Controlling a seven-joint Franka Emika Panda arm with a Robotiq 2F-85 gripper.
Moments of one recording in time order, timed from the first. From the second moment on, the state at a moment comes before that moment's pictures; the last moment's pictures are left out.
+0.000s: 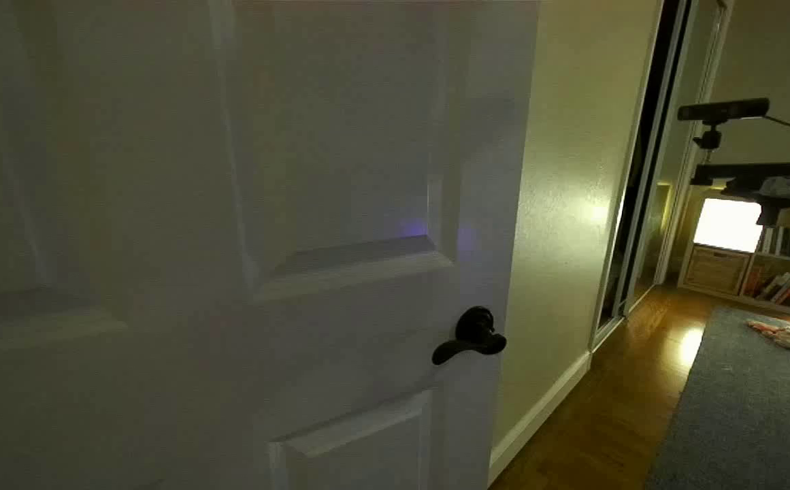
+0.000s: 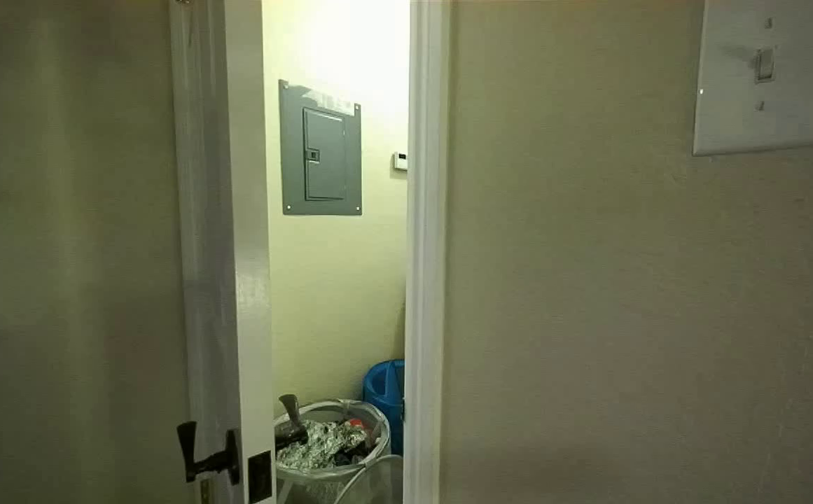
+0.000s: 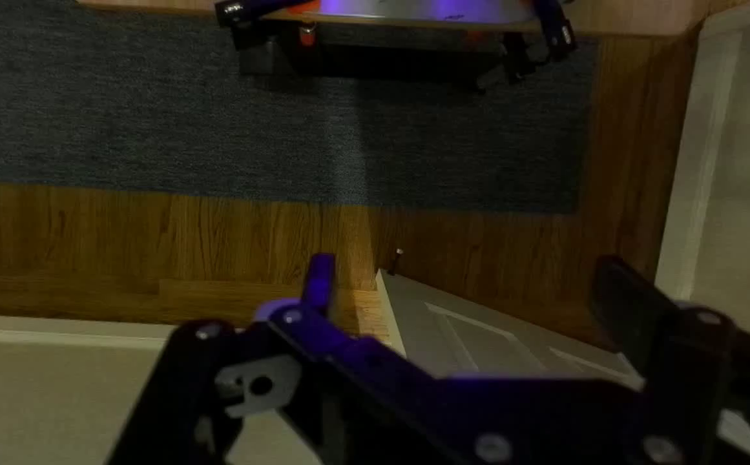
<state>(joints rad) -0.01 -0.59 -0.08 -2.36 0.00 1.59 -0.09</state>
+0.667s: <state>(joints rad) -0.02 -0.59 -0.07 -2.37 0.00 1.60 -0.07</state>
